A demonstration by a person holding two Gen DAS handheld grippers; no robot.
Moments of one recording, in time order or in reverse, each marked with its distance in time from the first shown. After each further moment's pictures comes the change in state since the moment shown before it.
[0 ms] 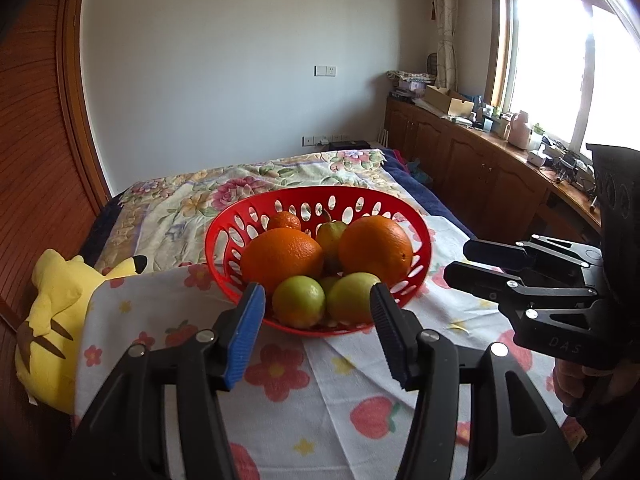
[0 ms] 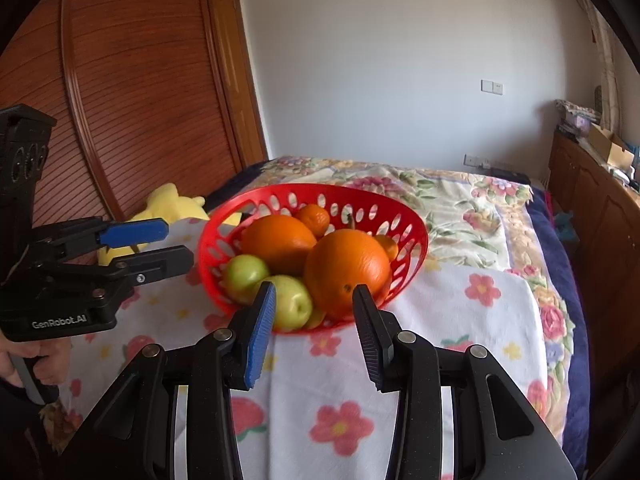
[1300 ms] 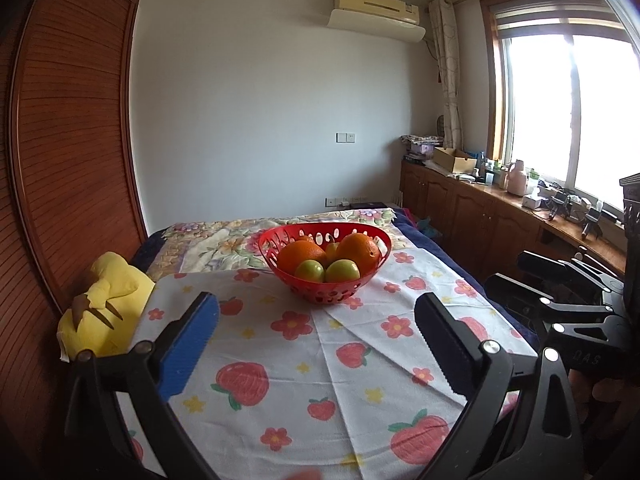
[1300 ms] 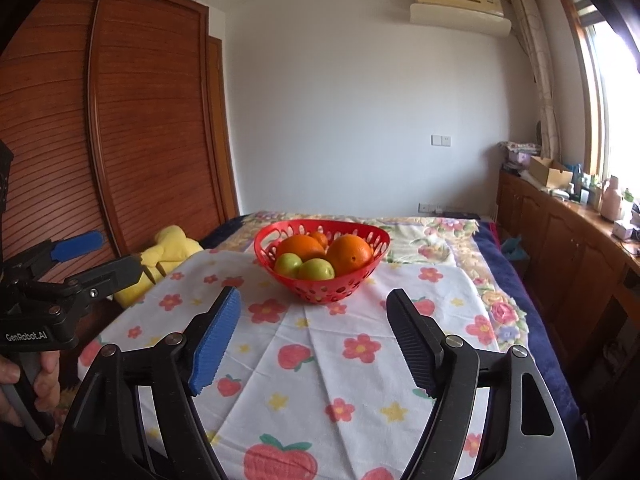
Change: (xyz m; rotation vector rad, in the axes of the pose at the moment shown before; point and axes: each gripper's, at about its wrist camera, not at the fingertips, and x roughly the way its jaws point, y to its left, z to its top) left arm -0.173 -0.029 -0.097 -0.036 -0.254 0.086; right arm -0.159 0.091 -0.077 0.028 -0.239 -0.165
